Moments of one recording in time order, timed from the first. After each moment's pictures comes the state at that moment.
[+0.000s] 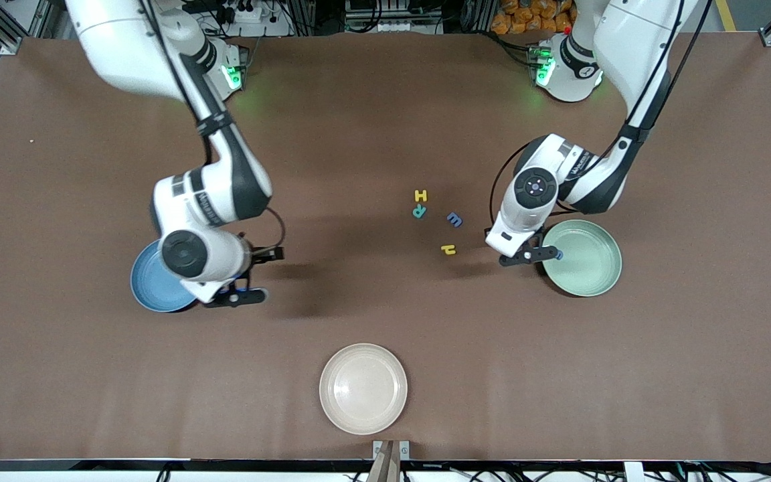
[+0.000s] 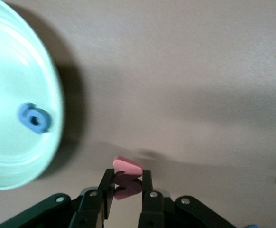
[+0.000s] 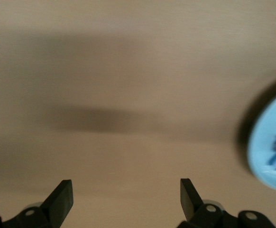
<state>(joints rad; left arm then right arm) -0.25 0.43 -0.21 -2.05 0.23 2.30 -0.73 0.50 0.57 -0.11 -1.53 0.14 1.86 0.27</state>
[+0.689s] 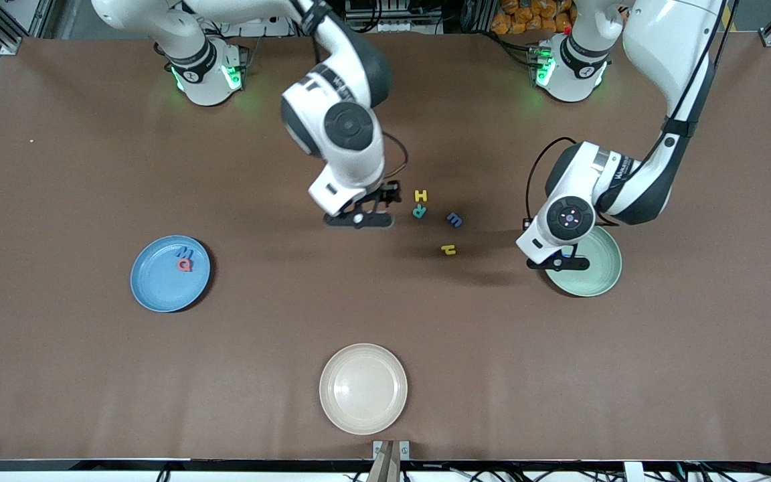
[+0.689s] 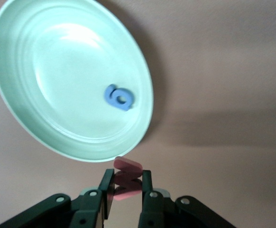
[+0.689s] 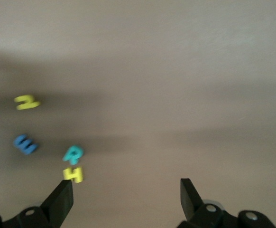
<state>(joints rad) -0.17 0.42 -0.21 -1.91 0.23 1.90 -0.39 0.87 0.54 -0.09 -1.44 0.13 1.91 0.79</state>
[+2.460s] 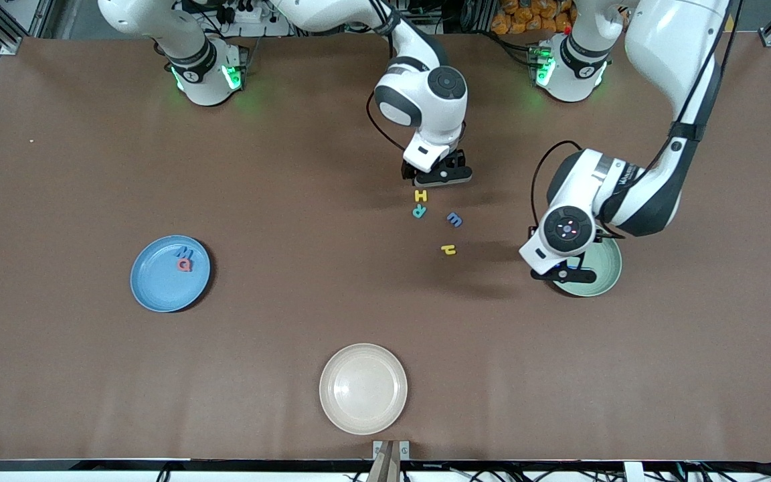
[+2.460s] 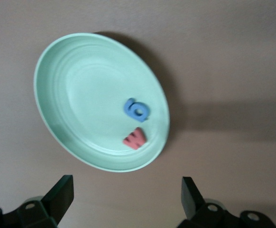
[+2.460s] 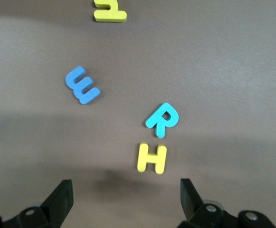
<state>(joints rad) -0.19 0.49 -0.22 -1.78 0.33 1.84 -0.46 1.13 0.79 -0.09 -1.43 0.03 2.25 0.89</state>
